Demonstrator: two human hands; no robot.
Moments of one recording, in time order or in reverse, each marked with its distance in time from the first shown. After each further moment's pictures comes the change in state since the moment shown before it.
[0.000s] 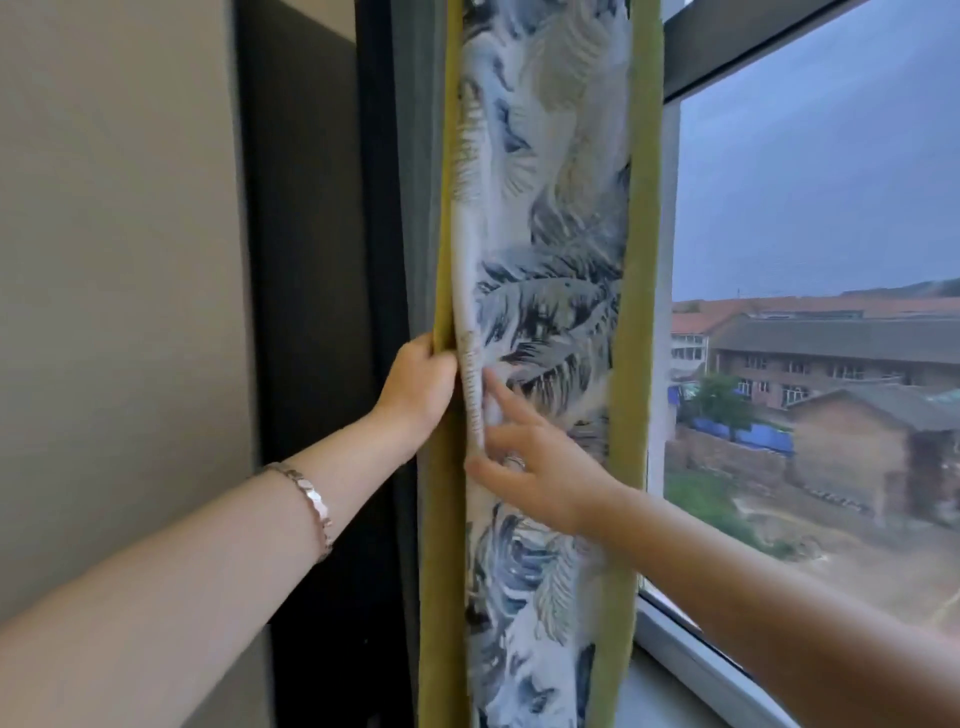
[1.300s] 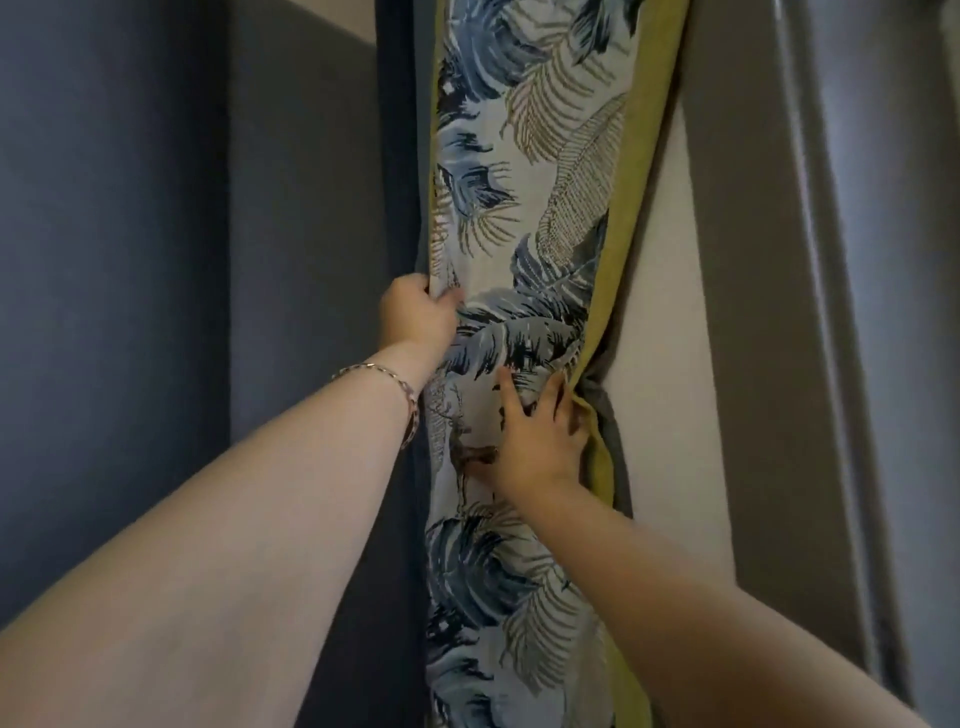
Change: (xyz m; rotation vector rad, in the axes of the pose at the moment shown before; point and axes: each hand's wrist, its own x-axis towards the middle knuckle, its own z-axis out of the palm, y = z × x) left_hand 0.489 -0.125 -0.056 0.286 0.398 0.352; right_hand 0.502 0.186 0.084 -0.395 0.371 0.319
